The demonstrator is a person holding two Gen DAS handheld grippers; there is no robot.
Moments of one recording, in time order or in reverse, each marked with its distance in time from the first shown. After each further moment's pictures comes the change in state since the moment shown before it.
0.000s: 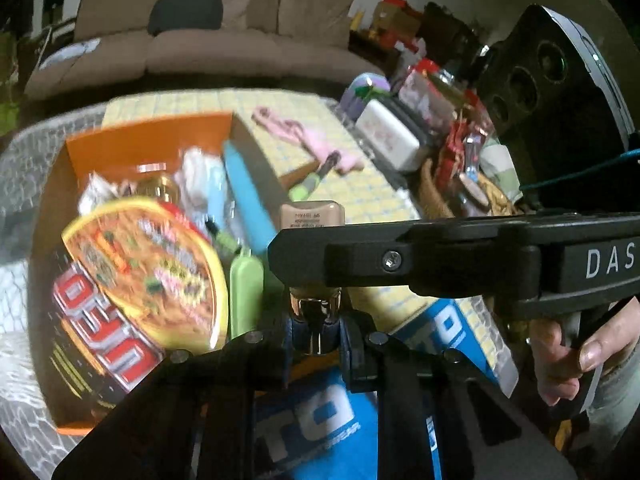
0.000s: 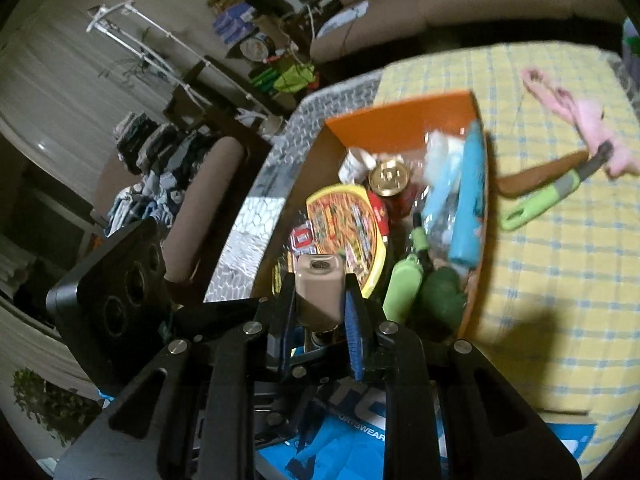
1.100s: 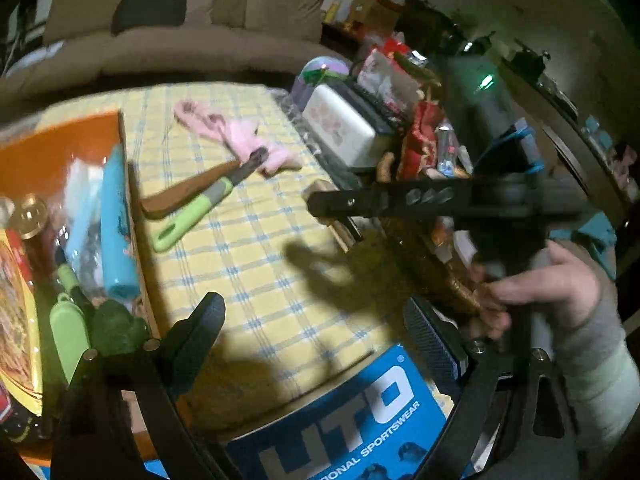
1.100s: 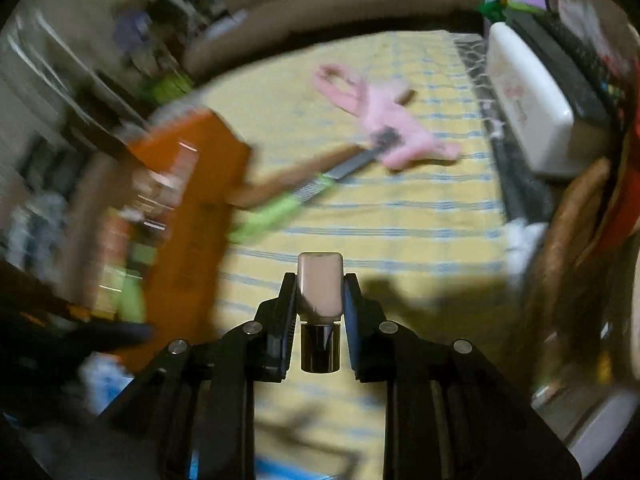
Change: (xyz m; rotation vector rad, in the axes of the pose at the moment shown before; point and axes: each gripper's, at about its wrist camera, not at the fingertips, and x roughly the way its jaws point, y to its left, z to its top) left arm 0.084 -0.099 0.023 0.044 -0.032 -0.048; right arm -0.088 -0.164 0.012 0.090 -0.077 -0.267
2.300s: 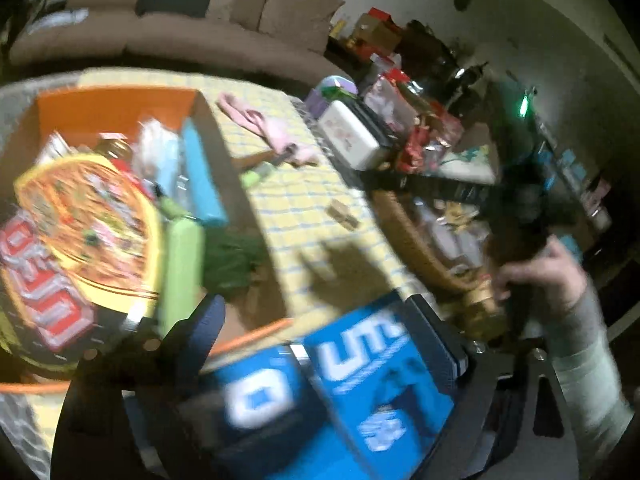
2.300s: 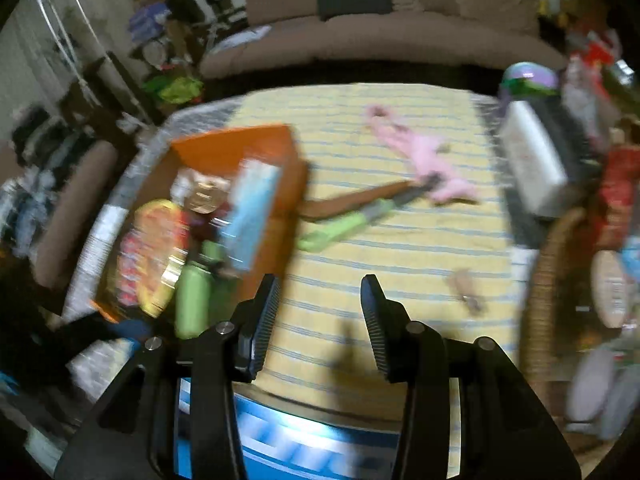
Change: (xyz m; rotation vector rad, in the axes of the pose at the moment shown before) left arm -0.085 0.079 -0.039 -0.137 0.004 -0.157; right arm -0.018 0.087 -0.022 -0.181 -0.034 -0.306
